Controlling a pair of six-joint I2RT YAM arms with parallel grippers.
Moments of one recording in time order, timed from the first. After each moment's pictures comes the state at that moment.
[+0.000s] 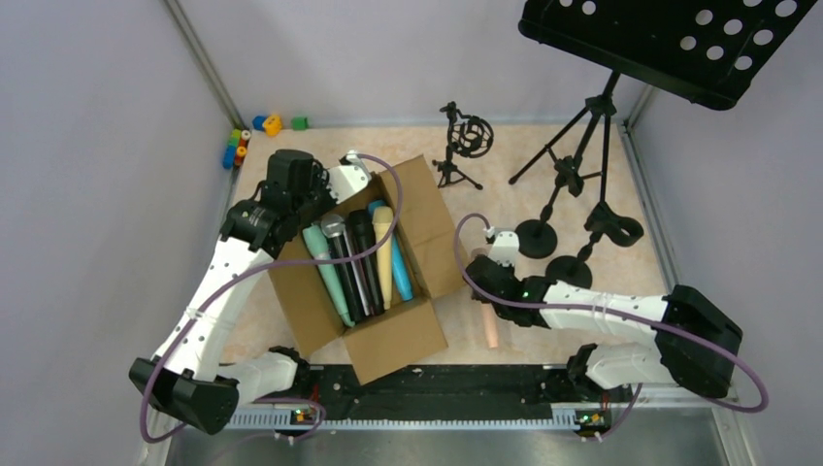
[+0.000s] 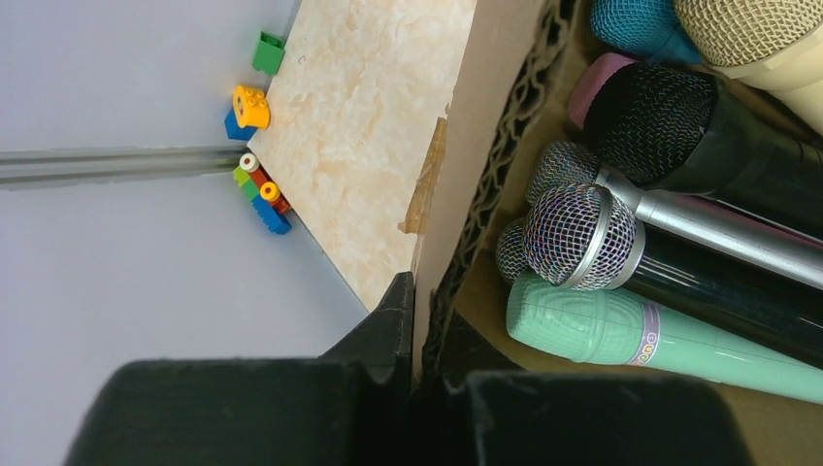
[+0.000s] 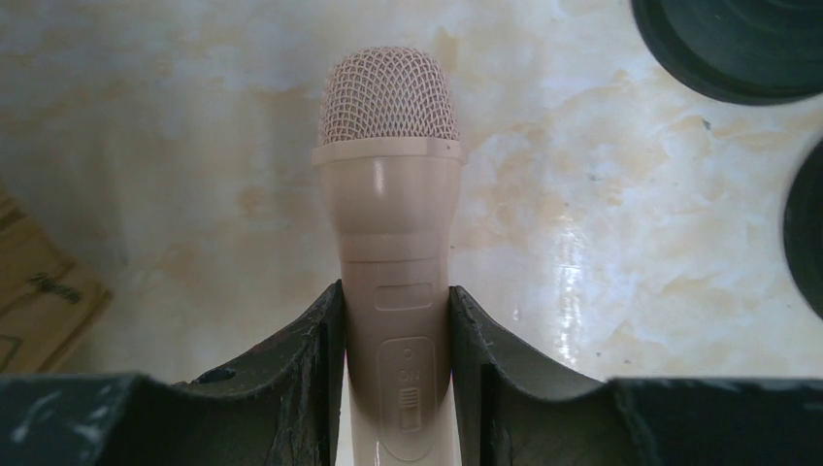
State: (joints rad) left arm -0.35 1.15 1.30 -0.82 -0.12 0.78; right arm 1.01 1.24 0.61 -0.26 0.63 0.79
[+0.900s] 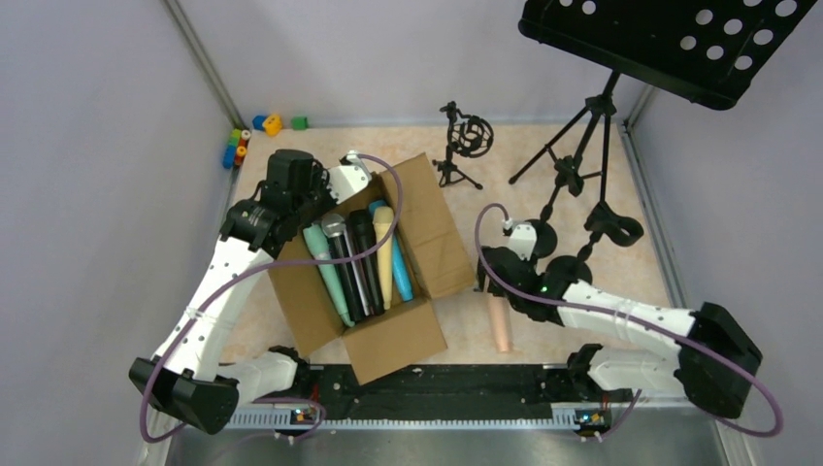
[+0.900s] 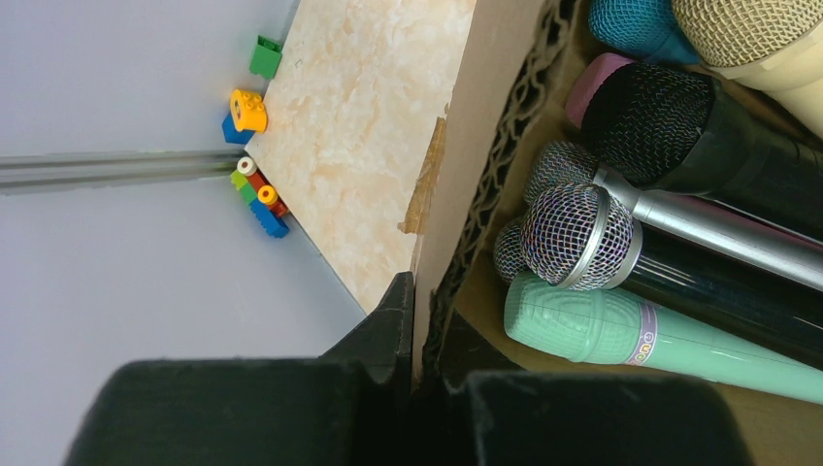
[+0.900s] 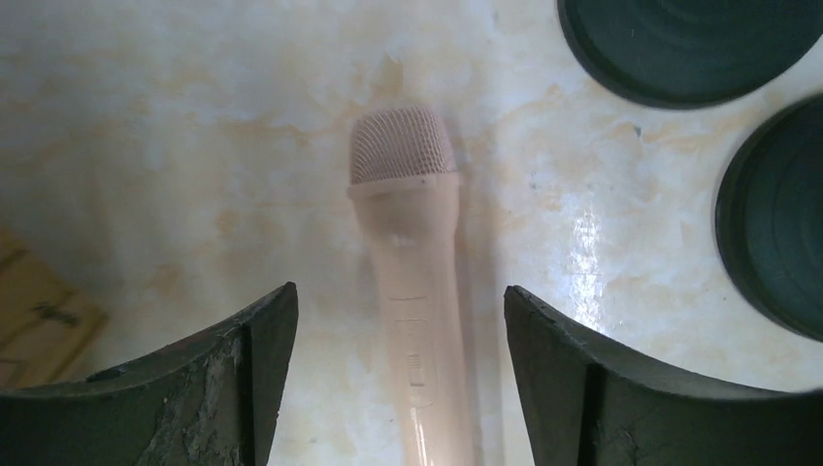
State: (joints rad) left arm -0.35 1.15 1.30 -0.82 -0.11 0.78; right arm 0.89 1.17 0.57 -0.31 0.57 0.79
